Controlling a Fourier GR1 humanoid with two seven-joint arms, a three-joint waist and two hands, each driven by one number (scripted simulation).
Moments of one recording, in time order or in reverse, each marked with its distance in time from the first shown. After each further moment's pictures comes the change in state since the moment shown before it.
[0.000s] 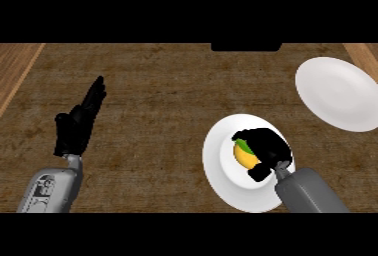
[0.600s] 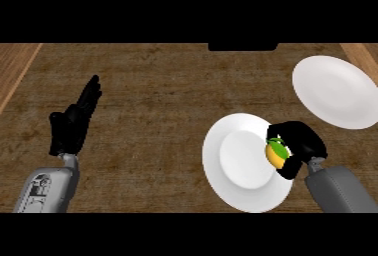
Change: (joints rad) left arm -0.003 -0.001 0.037 0.003 -0.011 -0.017 -0.002; right arm 0.037 -0.086 -0.189 0.071 0.058 -0.118 -0.161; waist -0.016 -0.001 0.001
